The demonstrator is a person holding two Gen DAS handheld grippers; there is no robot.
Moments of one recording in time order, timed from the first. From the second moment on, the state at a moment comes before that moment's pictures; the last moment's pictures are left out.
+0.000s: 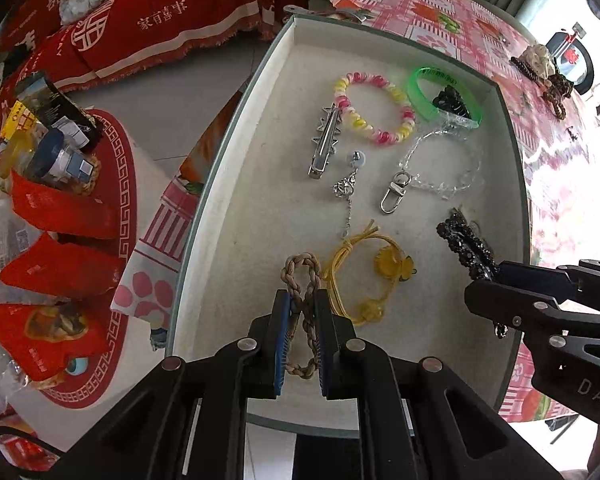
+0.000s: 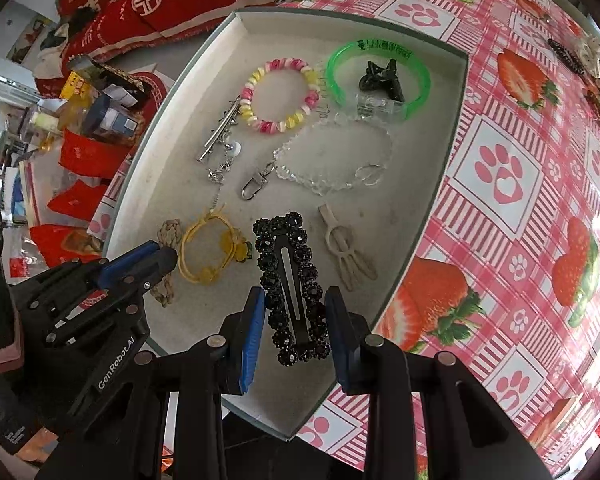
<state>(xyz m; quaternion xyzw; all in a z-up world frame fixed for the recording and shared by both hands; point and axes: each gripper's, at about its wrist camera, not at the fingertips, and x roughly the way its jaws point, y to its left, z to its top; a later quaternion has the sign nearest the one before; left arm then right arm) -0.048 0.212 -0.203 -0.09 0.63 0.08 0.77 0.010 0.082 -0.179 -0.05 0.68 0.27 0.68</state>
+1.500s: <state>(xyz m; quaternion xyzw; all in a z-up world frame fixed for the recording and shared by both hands) -0.054 0.201 -0.164 -0.05 0.62 0.09 0.78 0.017 0.057 -0.150 -0.04 0.67 0.26 0.69</state>
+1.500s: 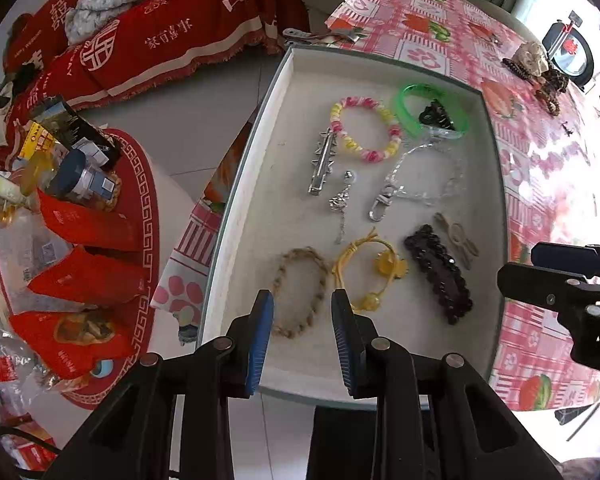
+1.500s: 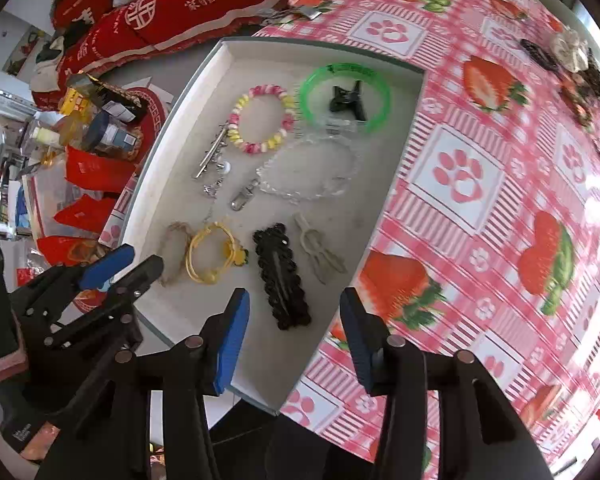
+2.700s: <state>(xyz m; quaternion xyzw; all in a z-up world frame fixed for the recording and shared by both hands) -0.083 0.195 -0.051 -0.06 0.56 0.14 0.81 0.001 0.025 -0.023 -0.08 0.56 0.24 0.79</state>
